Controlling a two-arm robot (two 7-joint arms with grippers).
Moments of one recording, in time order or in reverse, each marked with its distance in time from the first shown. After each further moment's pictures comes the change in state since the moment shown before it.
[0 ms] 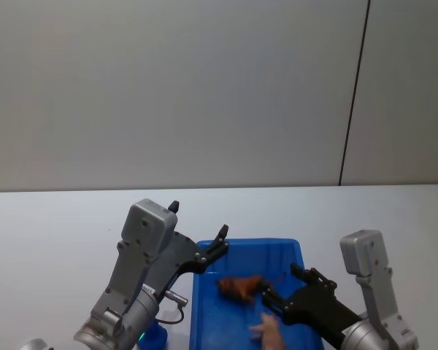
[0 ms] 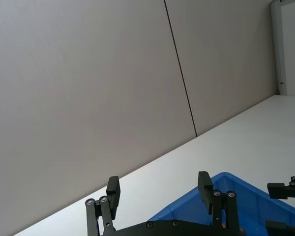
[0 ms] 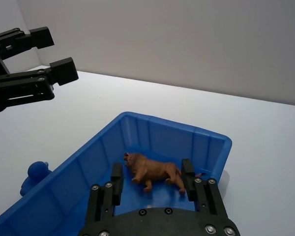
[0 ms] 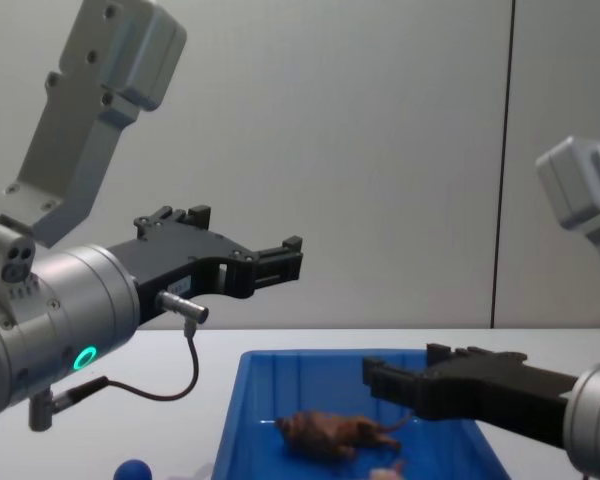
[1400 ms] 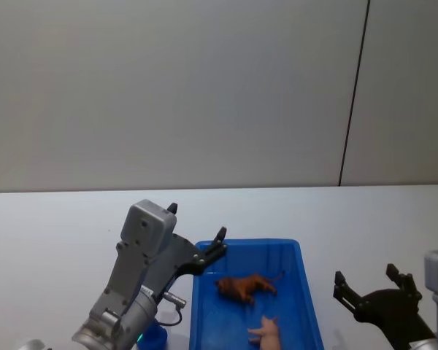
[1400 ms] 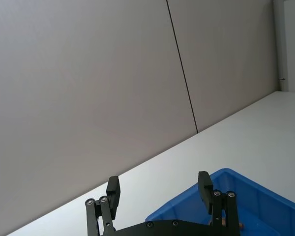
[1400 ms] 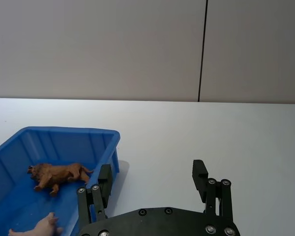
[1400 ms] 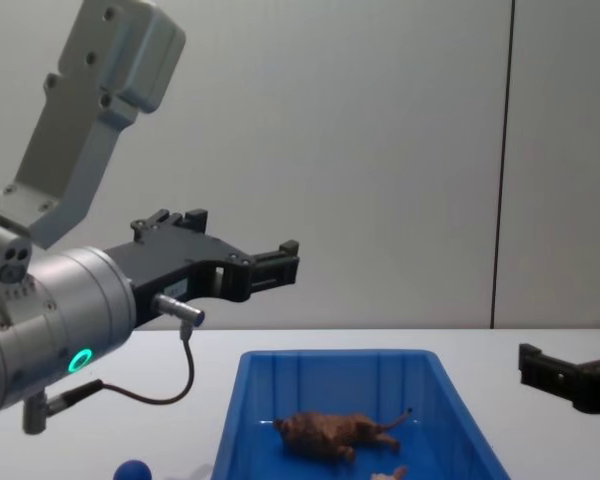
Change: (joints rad) left arm 0.006 0.005 -0.003 -0.009 -0.001 0.018 0.004; right arm -0.152 0.069 0.058 -0.125 0.046 -0.098 -0.335
